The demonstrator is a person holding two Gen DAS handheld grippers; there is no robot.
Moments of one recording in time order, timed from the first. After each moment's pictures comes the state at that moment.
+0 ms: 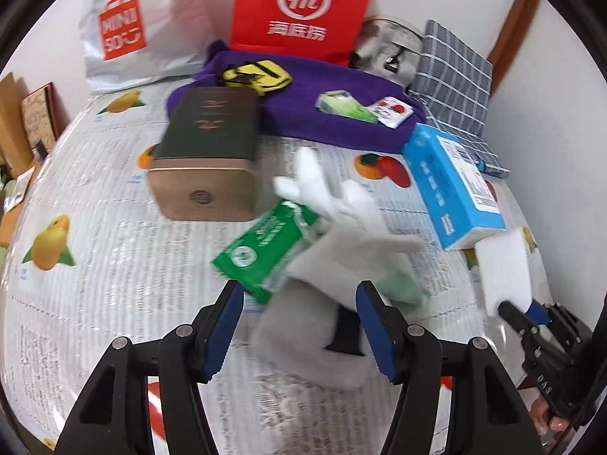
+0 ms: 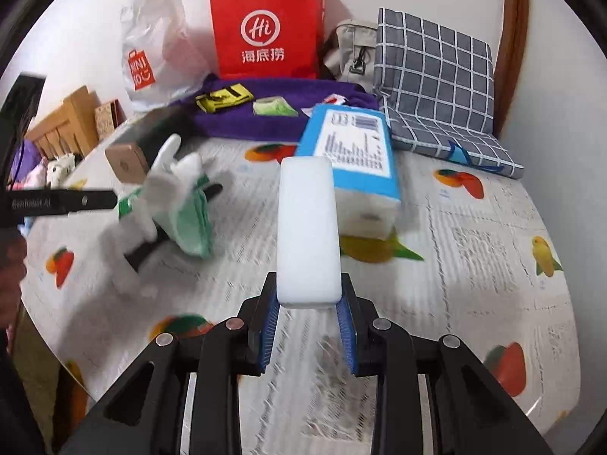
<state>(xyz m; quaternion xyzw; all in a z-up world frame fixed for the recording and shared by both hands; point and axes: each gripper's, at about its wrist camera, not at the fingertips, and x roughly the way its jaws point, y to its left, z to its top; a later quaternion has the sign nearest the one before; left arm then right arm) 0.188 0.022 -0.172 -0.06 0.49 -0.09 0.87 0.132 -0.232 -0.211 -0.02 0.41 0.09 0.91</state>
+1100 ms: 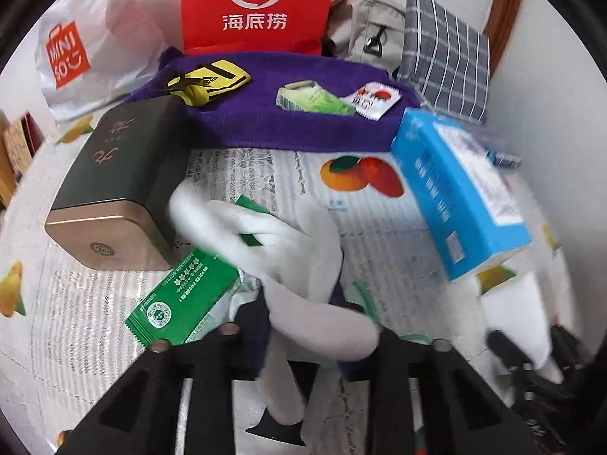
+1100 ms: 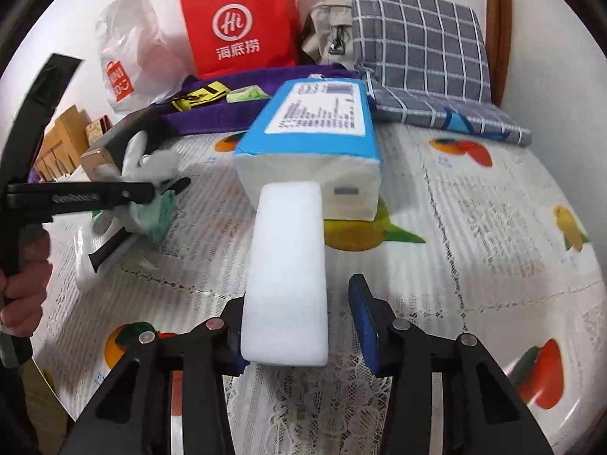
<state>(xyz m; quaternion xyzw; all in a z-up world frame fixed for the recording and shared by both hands) 0.234 -0.033 -0.200 -0.03 0.47 -0.09 0.88 0.158 -0.255 -0.254 0.03 0.40 0.08 0.91</state>
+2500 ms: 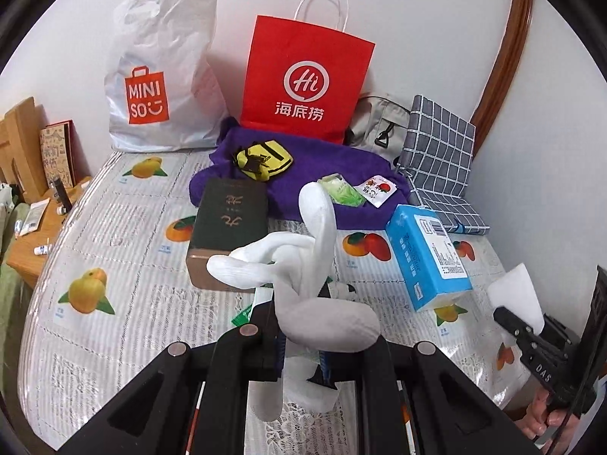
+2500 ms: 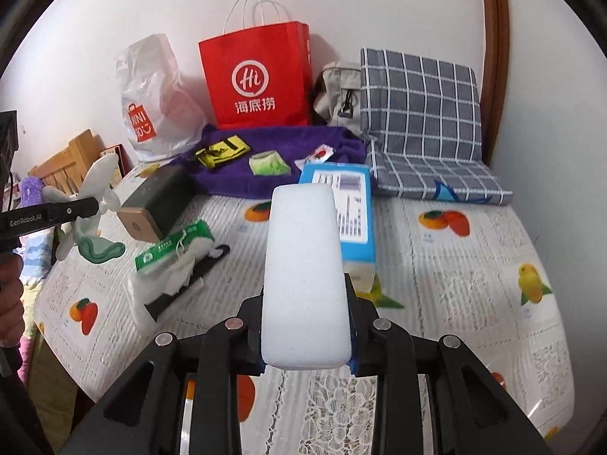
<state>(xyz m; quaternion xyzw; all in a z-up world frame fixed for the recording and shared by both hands) 0.174 0.042 -0.104 -0.08 0.39 -0.08 0.91 0.142 -0.243 -0.159 0.02 0.36 0.08 0.93</state>
